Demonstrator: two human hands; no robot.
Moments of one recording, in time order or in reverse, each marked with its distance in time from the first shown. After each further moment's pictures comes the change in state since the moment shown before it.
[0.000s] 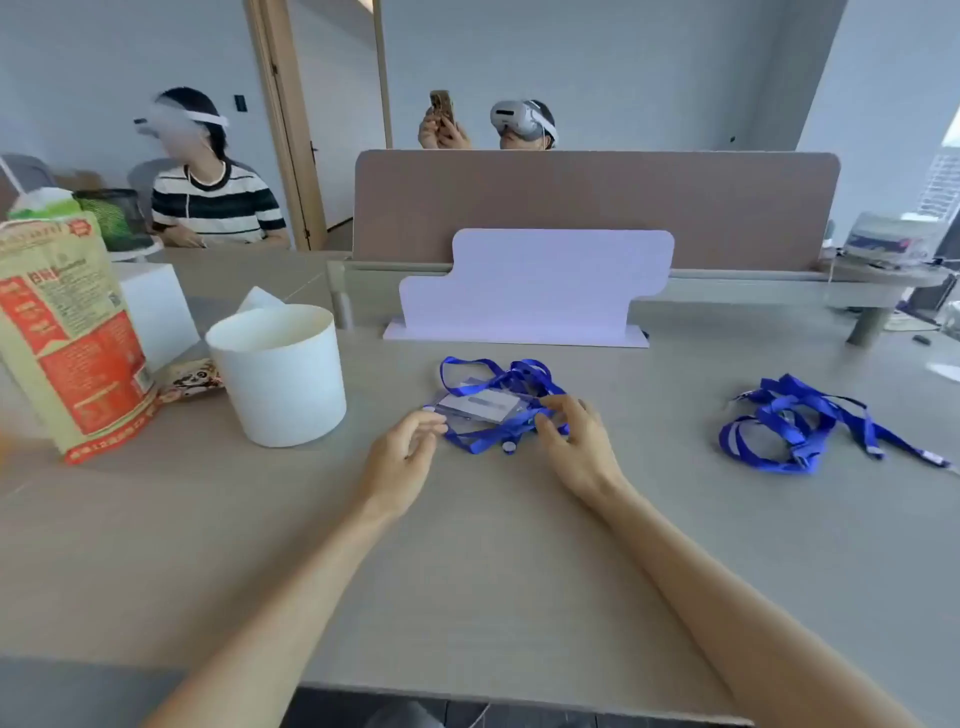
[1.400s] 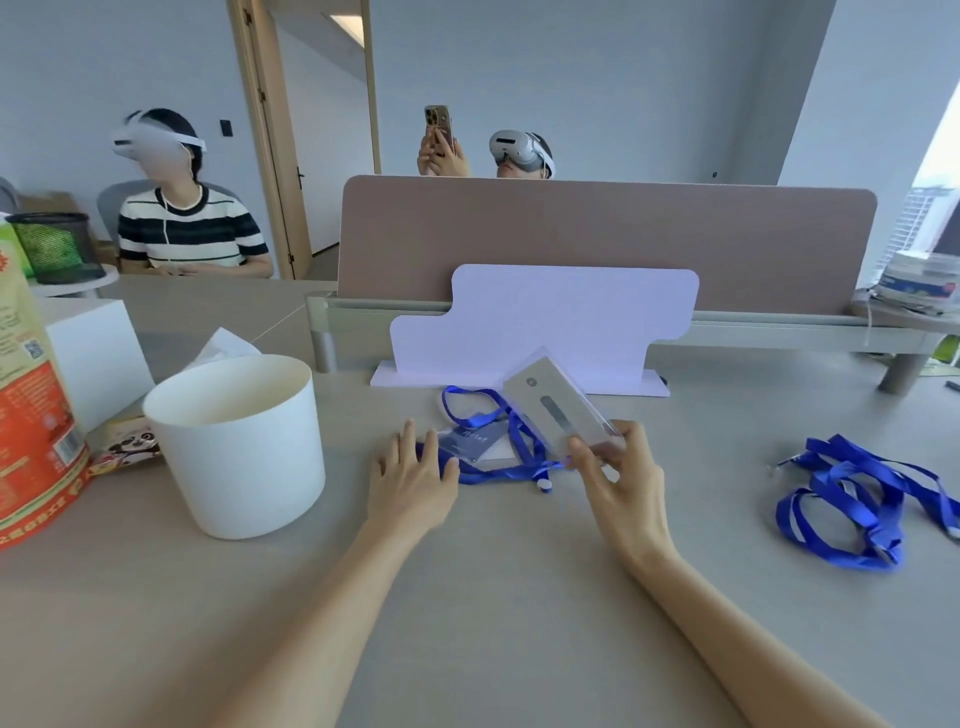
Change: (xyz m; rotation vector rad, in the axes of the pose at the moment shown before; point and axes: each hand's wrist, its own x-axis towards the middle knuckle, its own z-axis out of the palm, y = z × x) left_hand 0.109 -0.034 0.035 0.787 -0.141 -0.139; right_hand 0.044 0.001 0.000 0.151 0.228 -0.145
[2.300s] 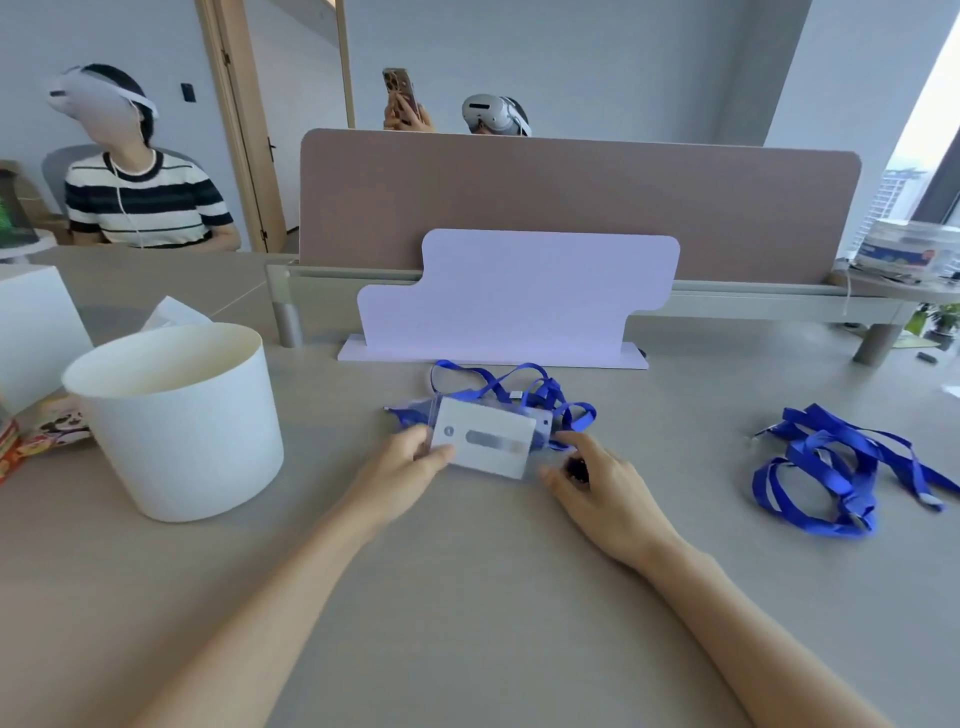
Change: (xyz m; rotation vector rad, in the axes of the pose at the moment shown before) left_hand -0.027 0.009 -0.017 -0.796 -0.188 0.066; right_hand -0.007 0.024 -0.023 -0.496 -0.336 0.005
